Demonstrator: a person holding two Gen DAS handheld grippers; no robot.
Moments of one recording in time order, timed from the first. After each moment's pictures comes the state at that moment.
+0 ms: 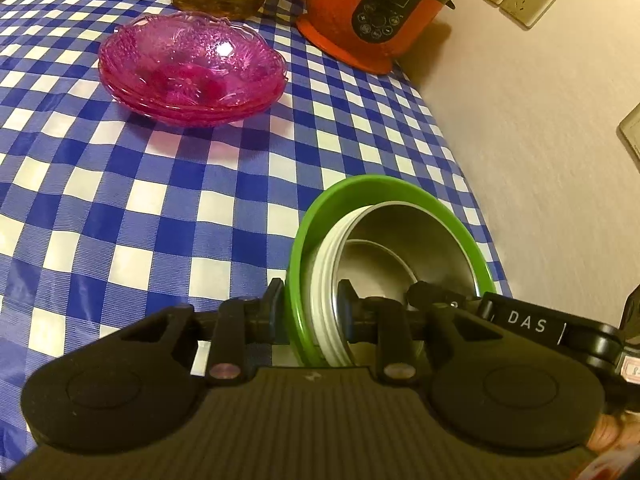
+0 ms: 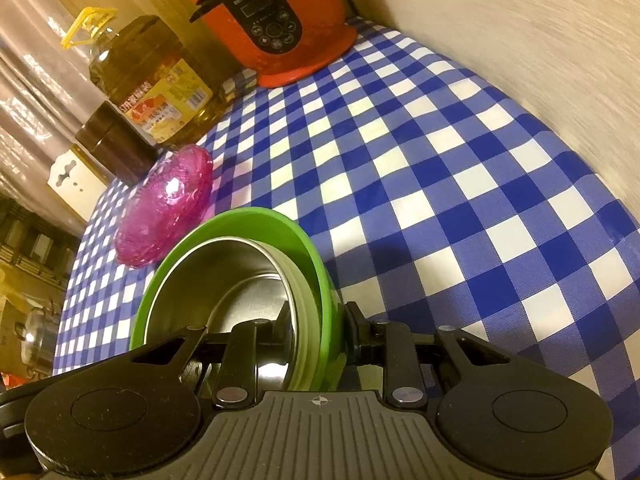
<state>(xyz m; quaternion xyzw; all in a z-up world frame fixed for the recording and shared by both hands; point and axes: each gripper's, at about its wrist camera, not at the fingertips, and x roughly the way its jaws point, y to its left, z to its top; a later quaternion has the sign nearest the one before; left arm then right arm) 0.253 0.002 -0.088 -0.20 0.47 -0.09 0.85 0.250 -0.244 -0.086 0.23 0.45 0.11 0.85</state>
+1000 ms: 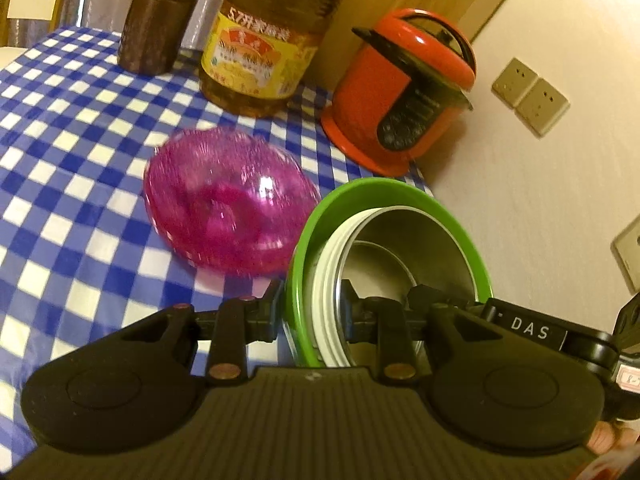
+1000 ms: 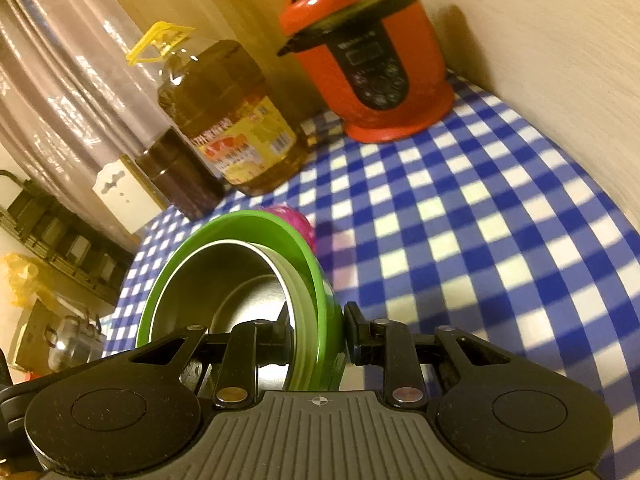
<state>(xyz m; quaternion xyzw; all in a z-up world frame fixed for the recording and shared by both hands) 0.299 0.063 -0.032 -0.23 0.39 -0.06 0.89 0.315 -0.183 -0.029 0.22 0.40 0.18 0.87</state>
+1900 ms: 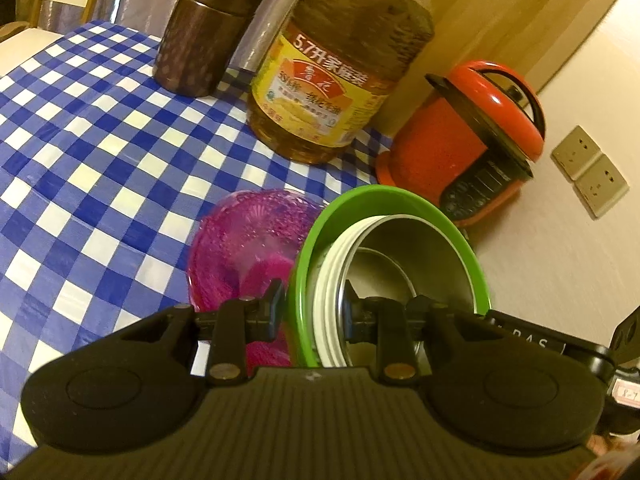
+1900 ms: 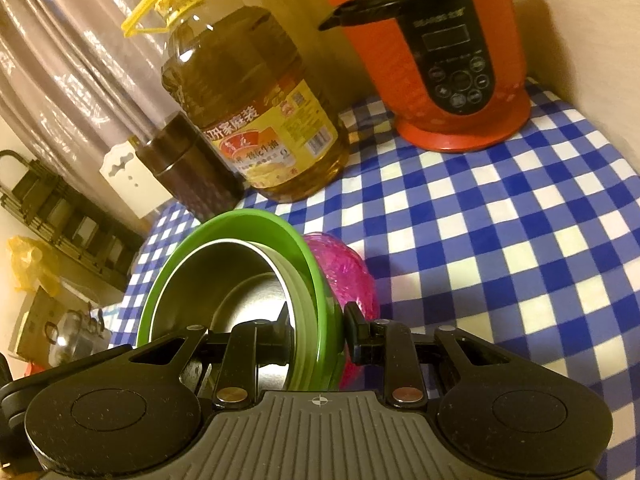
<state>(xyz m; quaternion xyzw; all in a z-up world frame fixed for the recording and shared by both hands) 0.370 0.124 -0.048 -0.28 0.39 -0.01 0.88 0.408 -0.123 -0.041 0.20 0.42 0.21 0.86</state>
